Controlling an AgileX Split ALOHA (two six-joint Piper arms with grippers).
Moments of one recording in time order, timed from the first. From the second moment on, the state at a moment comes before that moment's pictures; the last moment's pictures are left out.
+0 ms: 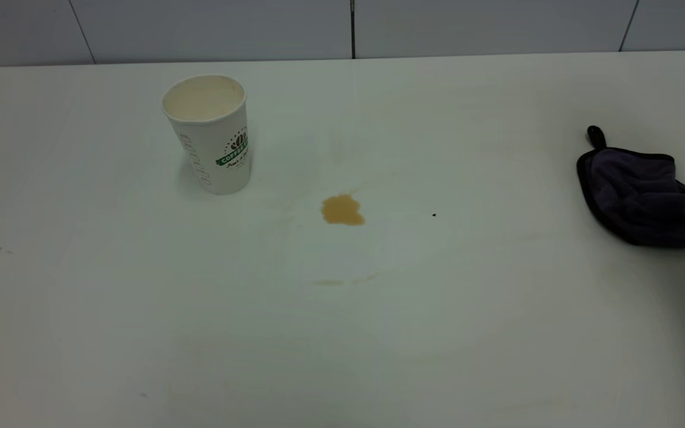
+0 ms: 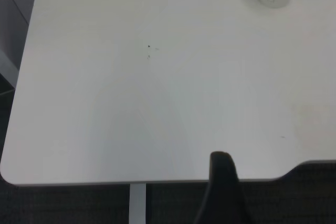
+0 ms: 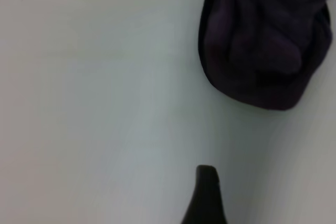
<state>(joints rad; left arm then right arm) -0.01 -0.02 -0.49 0.02 1.14 0.00 0.01 1.80 -1.11 0.11 0.67 -0.24</state>
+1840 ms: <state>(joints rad) -0.01 -0.02 -0.49 0.02 1.14 0.00 0.03 2.54 -1.62 -0.05 0.70 -0.02</state>
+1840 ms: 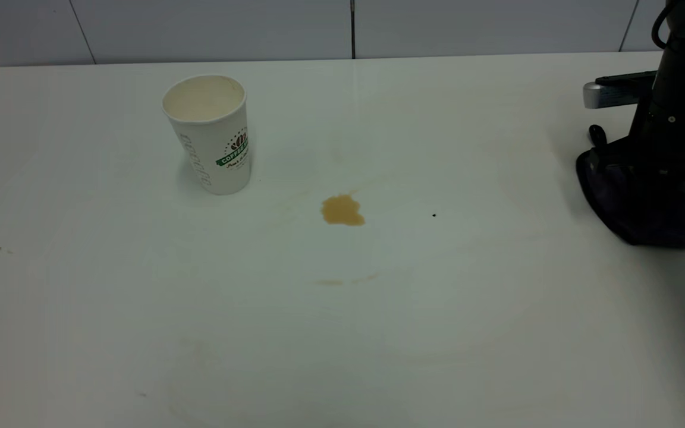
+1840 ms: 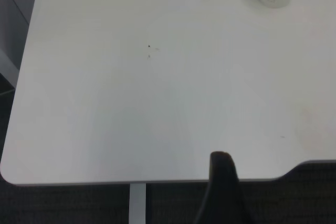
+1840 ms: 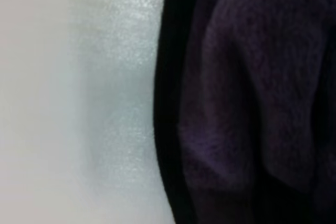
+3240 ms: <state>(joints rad) -0.01 -0.02 -0.49 0.02 1.14 0.00 0.68 2.65 -1.87 0.22 0.59 -0.06</state>
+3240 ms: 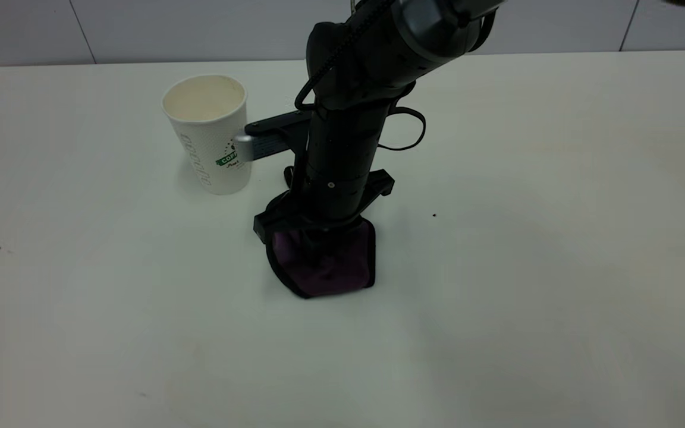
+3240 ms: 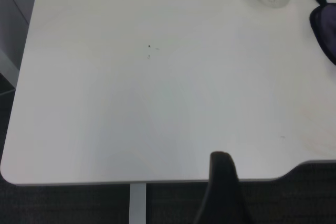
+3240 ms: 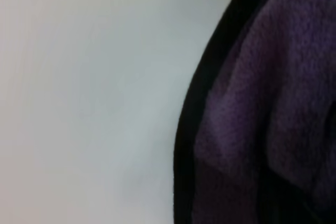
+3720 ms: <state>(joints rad) -0.01 -0.02 -0.49 0.02 1.14 0.00 0.55 2.75 -2.08 0.24 0.59 -0.04</state>
